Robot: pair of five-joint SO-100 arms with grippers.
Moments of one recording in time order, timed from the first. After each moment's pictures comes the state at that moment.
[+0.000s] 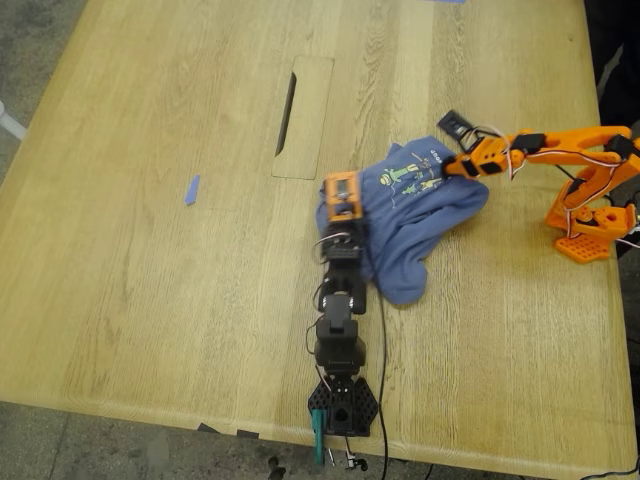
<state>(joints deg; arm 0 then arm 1) -8.8 97.5 130.4 0.8 -96.3 27.5 116.6 141.9 19.7 -81.7</state>
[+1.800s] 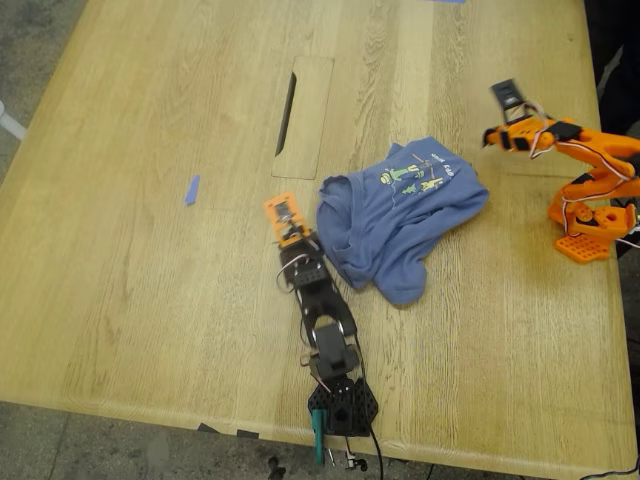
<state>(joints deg) -27.3 120.6 145.3 6.1 -96.2 55.2 137.9 153.4 20.4 -83.9</state>
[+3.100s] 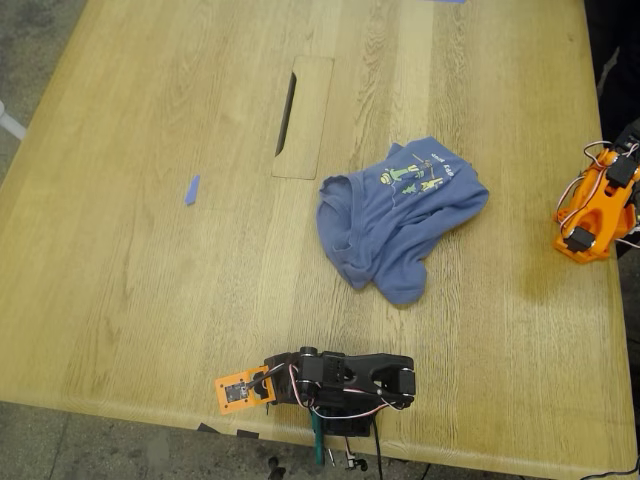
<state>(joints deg) -88.3 200.2 176.7 80.2 -112.3 116.5 195.2 183.3 71.9 -85.8</state>
